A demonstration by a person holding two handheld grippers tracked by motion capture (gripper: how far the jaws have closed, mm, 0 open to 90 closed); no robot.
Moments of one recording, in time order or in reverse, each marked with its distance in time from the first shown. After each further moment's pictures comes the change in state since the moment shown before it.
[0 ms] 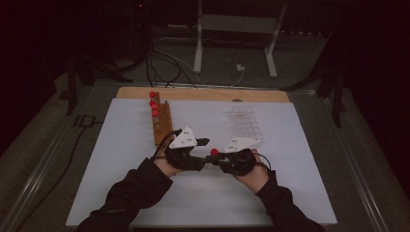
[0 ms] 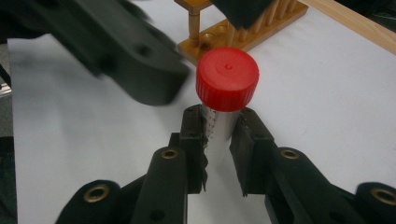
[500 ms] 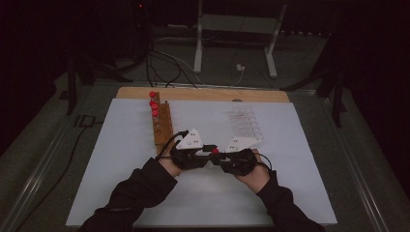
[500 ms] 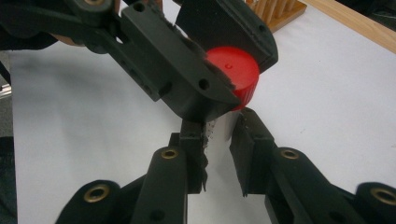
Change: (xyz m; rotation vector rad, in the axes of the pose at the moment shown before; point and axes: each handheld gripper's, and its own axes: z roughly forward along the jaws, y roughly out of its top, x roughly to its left) left arm -0.001 0.000 0.011 0.029 -0.043 0.026; right arm -0.002 -0.002 -0.001 0.003 -0.002 0.005
